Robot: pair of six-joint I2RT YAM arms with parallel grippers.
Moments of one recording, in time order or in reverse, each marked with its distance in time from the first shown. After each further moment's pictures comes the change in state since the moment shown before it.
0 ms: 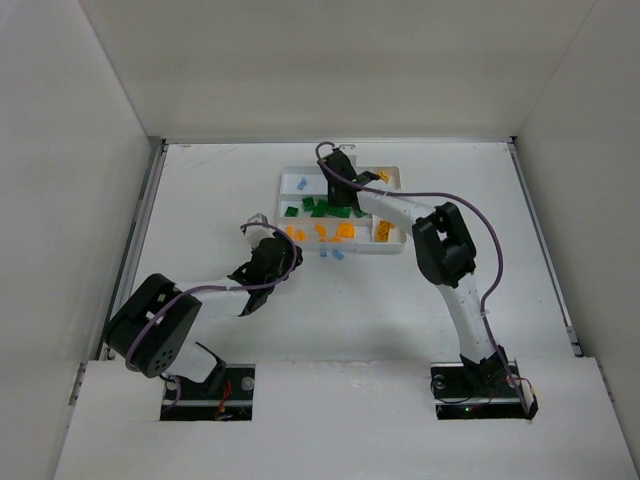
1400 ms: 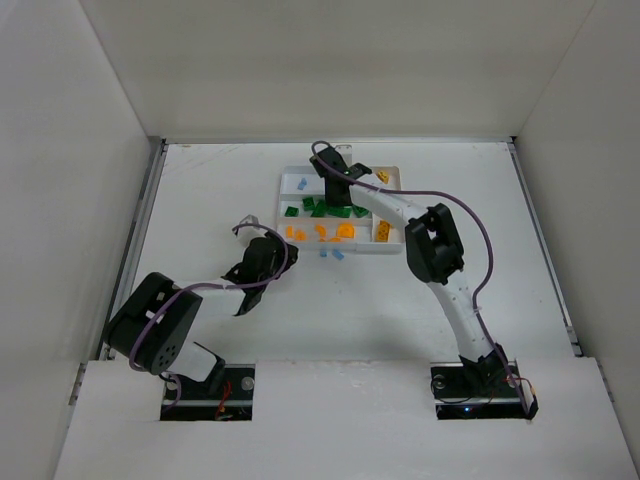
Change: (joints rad) left arm 0.078 0.012 -0.035 0.060 0.104 -0.068; right arm 0.013 0.117 0.243 -0.261 0.038 0.031
